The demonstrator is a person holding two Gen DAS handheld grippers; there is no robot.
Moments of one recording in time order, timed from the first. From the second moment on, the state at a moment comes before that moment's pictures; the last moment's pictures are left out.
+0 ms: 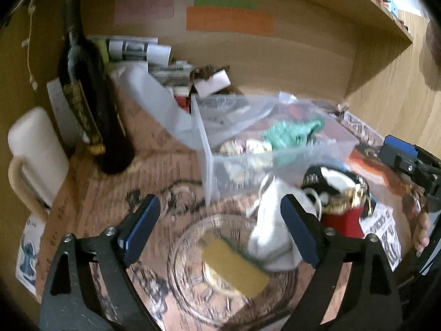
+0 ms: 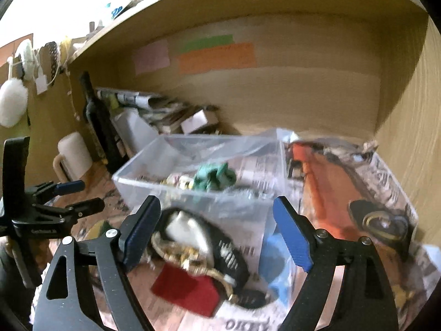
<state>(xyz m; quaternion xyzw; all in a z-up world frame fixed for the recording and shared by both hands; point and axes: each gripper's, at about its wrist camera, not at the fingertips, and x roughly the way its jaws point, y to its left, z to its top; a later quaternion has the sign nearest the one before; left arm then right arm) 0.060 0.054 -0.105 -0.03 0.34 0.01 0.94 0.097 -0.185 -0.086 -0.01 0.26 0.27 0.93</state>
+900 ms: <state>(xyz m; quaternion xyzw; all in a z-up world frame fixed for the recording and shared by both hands) 0.042 0.047 -0.162 -0.08 0.38 -0.04 0.92 0.088 -0.143 -0.151 -0.05 0.35 0.26 0.90</state>
